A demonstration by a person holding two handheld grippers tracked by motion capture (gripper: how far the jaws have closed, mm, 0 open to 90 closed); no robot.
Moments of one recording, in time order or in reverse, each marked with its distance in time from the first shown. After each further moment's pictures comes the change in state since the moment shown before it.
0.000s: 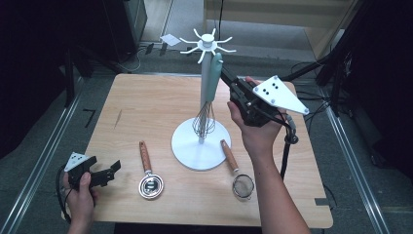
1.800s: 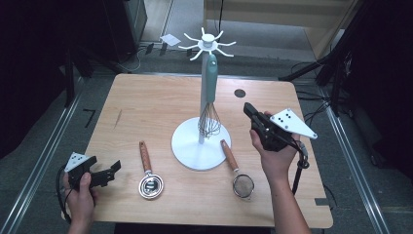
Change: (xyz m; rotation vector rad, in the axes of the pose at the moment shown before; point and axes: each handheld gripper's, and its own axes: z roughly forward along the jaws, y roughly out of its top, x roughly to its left) left arm -0.001 0.000 0.000 -0.007 0.000 0.005; right arm -0.039 -0.084 -0.052 0.212 -0.099 0.074
